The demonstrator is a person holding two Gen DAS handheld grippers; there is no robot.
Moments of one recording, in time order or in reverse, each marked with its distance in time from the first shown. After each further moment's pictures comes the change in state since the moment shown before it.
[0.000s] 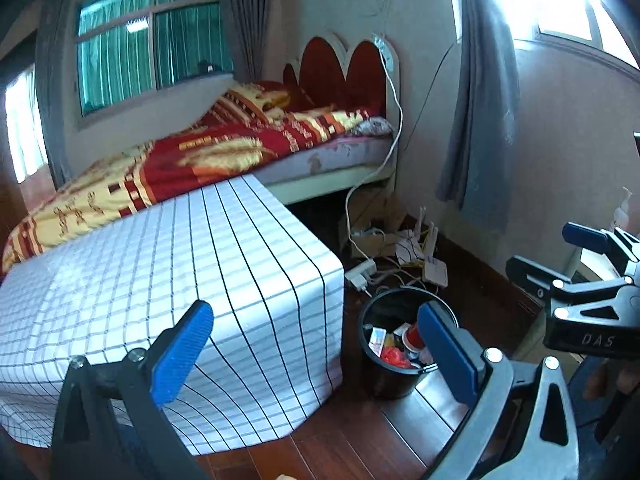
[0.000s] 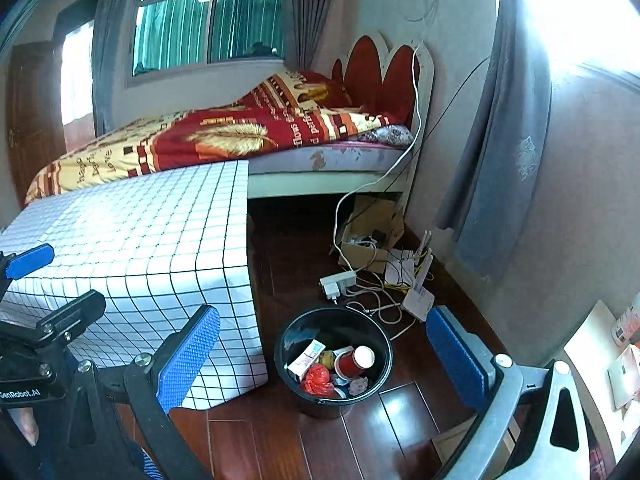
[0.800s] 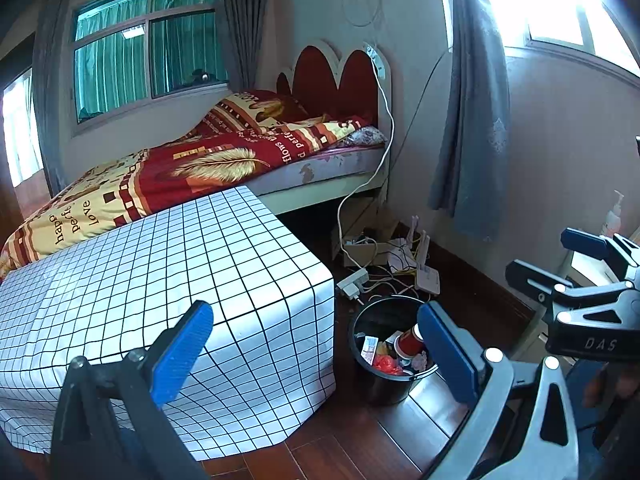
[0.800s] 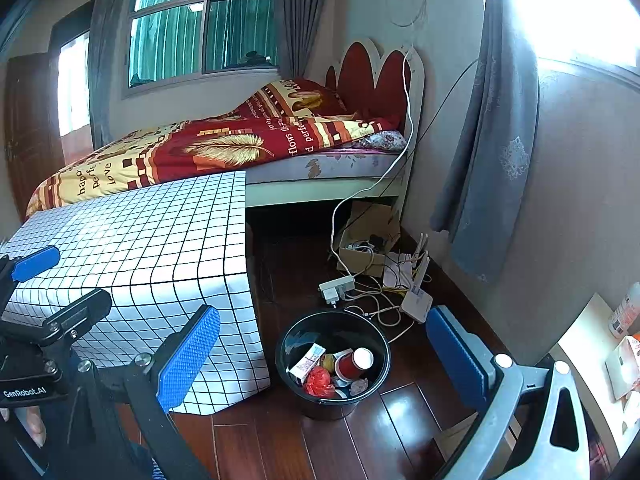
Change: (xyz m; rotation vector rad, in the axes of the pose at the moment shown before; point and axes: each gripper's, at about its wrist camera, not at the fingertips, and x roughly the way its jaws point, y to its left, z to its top) left arm -0.008 -0.009 0.002 -0.002 -0.026 -0.024; right arm -0.016 -0.006 -0.001 0.024 -0.019 -0.002
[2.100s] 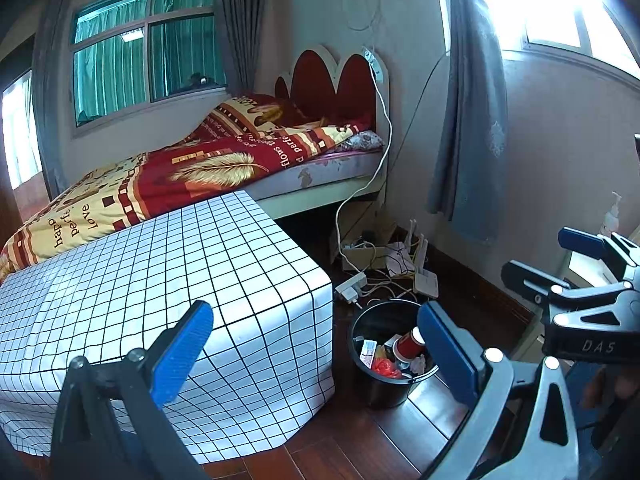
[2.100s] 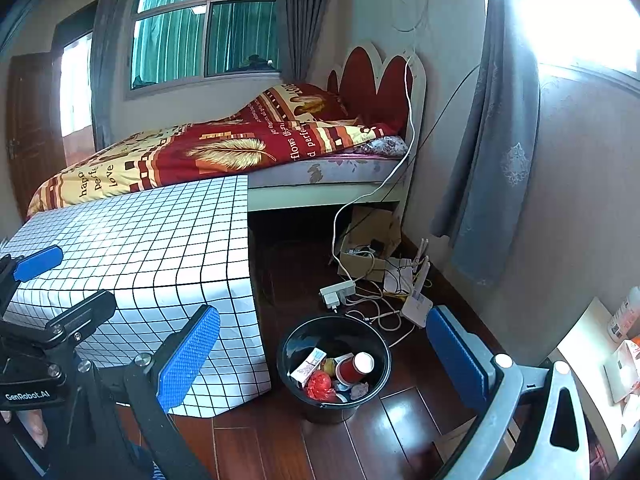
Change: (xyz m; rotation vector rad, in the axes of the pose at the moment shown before) left arm -0.001 -0.005 0.007 0.000 -0.011 0.001; right arm -0.004 0.000 0.006 -0.007 -0.010 0.005
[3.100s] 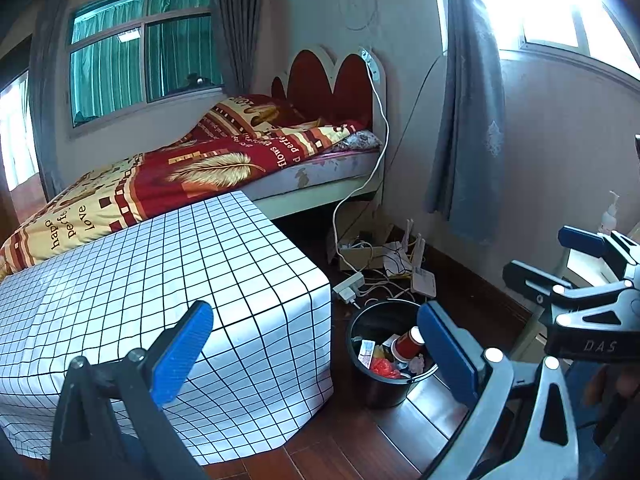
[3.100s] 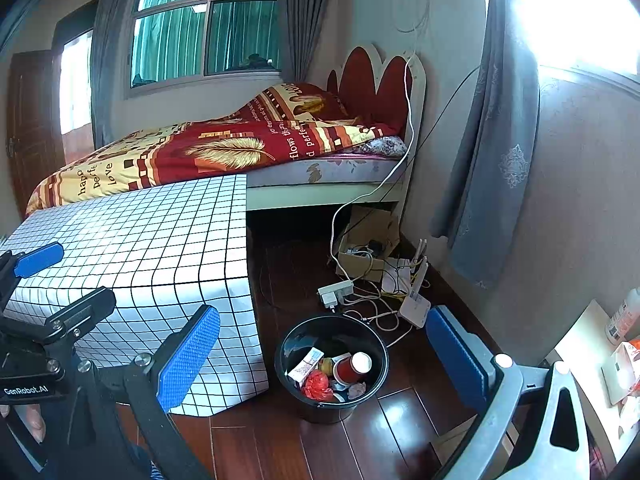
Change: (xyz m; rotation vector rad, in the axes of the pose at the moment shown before) left arm 0.002 0.001 0.002 0.002 0.002 -0.012; right arm 0.001 0.001 -0.001 -0.005 0.000 -0.008
